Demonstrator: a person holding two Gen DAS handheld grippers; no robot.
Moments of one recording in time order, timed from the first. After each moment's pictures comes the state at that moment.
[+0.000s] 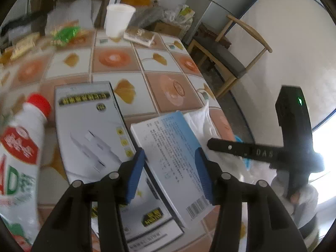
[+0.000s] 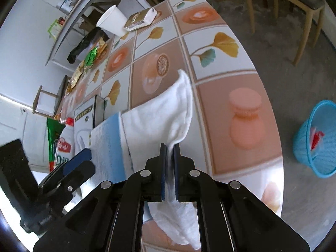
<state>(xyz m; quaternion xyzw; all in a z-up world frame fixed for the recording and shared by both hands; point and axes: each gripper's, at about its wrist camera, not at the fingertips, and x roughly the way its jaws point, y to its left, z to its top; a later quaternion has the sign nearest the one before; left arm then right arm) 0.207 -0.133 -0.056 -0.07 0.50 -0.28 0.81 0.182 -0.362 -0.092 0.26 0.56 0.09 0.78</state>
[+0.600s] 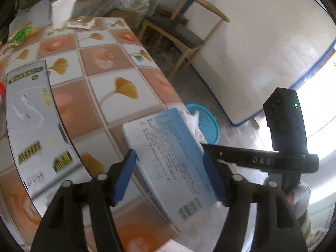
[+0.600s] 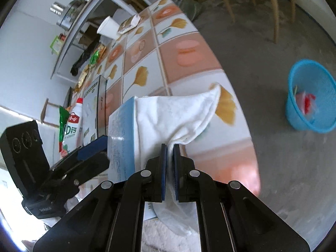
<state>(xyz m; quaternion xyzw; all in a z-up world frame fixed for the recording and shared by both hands) 0.120 -0.181 -0.053 -0.03 0.51 -0.41 0.76 0.060 -0.397 -0.089 0.33 0.53 0.06 0.78</state>
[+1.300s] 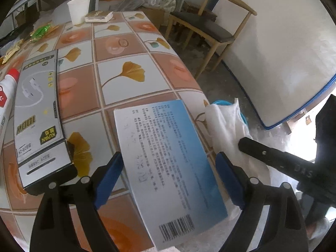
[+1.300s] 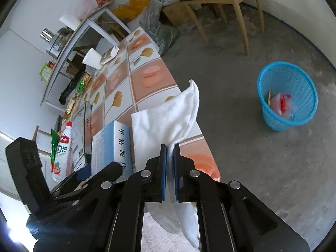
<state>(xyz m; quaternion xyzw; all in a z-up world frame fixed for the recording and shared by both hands) 0.099 -0.222 -0.074 0.02 0.52 -0.29 0.80 0.021 -0.424 -0.087 0.34 0.47 -0.03 0.81</state>
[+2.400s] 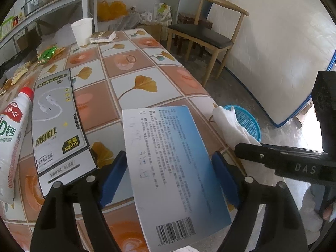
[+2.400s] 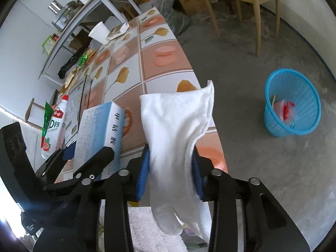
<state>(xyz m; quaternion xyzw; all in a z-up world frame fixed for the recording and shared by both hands) 0.085 -0.205 -0.068 0.07 0.46 -0.28 0.84 0.032 -0.400 -0.092 0.28 0.51 0.00 0.82</state>
